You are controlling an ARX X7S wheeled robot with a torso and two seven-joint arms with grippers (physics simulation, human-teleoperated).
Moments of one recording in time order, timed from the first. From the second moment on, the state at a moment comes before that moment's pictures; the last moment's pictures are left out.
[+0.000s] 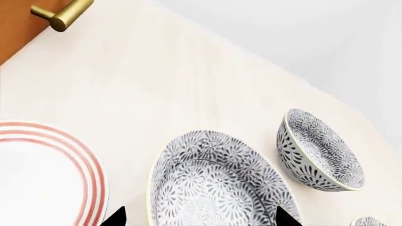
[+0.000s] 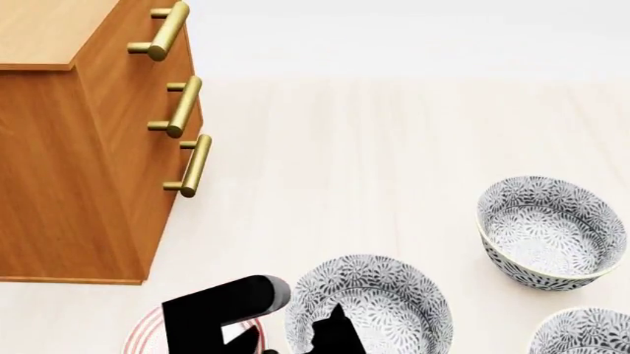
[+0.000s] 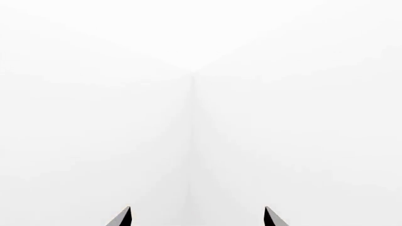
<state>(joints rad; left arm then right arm) -0.46 -0.04 0.76 0.25 -1.05 -0.35 -1.05 -0.79 0.00 0.54 -0.99 0.15 -0.28 0.39</state>
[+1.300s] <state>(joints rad) -0.50 -0.05 0.82 -0.10 -1.11 -0.19 -0.78 -0.79 0.00 0.55 -1.04 0.15 -0.26 0.37</state>
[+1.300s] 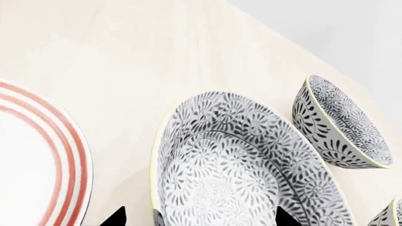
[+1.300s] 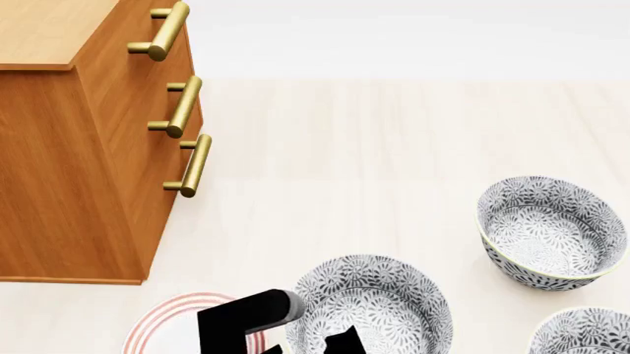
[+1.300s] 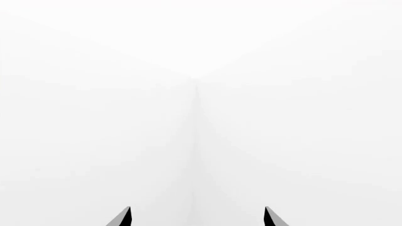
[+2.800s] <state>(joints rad) -0.58 -0.16 0.90 0.20 -1.08 -0.08 -0.83 -0.79 0.00 0.53 -1.05 0.12 -0.30 0.37</state>
